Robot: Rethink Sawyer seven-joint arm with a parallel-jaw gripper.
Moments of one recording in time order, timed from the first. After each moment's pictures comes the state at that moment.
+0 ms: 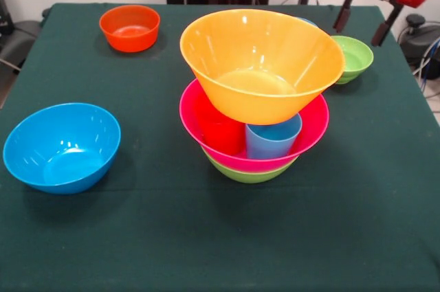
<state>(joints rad) 0.39 -0.45 -0.52 1.43 0.42 0.69 2.00</state>
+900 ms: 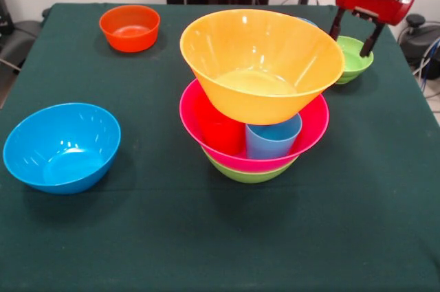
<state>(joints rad) 0.34 -0.46 -0.37 1.59 0.42 0.55 2.00</state>
